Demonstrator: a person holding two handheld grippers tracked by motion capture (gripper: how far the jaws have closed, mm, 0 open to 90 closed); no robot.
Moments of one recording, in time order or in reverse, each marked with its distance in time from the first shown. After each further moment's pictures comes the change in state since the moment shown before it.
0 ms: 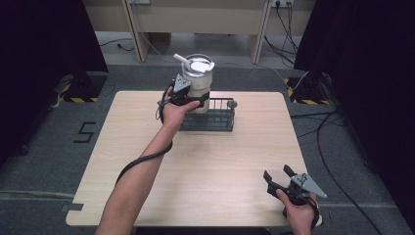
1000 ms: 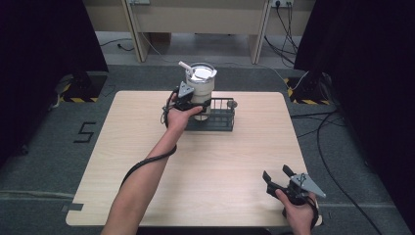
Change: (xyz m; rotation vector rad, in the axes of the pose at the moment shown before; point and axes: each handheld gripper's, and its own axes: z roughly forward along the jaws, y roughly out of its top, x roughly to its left) left arm 0.002 -0.031 0.017 0.076 0.007 -0.018; right arm 0.000 -0.001 0.002 0.011 0.010 -0.003
